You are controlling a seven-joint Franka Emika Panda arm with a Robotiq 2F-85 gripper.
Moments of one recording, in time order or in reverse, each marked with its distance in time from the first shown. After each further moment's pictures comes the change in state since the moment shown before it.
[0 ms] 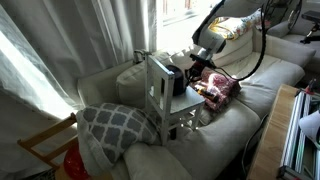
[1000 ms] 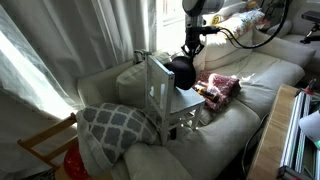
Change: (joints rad) arm 0.192 -0.385 -0.047 -0.039 -0.887 -0.018 0.220
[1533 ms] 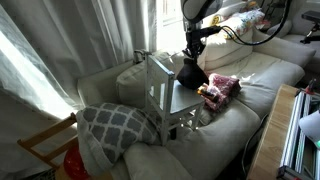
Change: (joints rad) arm 0.017 -0.012 0.029 -0.026 -0.205 -0.011 -0.047
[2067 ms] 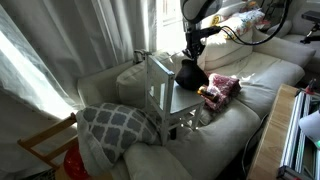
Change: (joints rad) arm -0.005 0.002 0.010 0.000 -0.001 -0.004 -0.037
